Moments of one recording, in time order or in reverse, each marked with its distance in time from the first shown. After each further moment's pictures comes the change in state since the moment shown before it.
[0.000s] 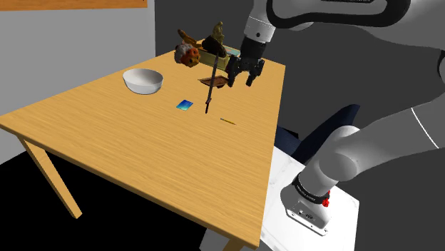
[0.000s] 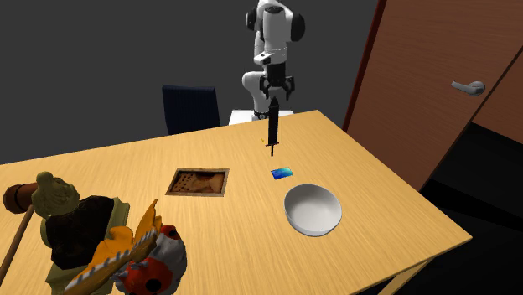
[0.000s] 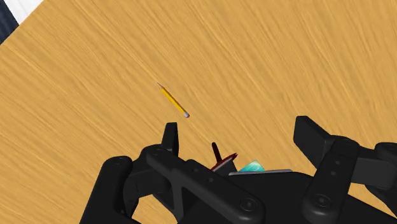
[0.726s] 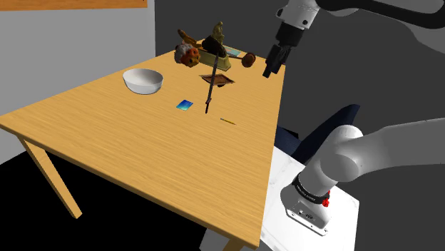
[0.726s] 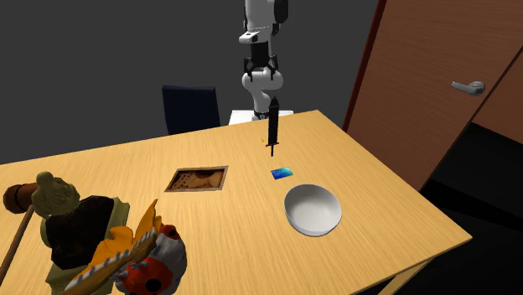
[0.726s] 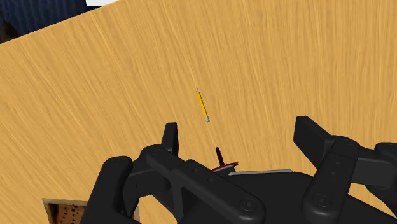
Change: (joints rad) arm 0.048 -0.227 -0.180 -0.013 -0.106 -0.192 -0.435
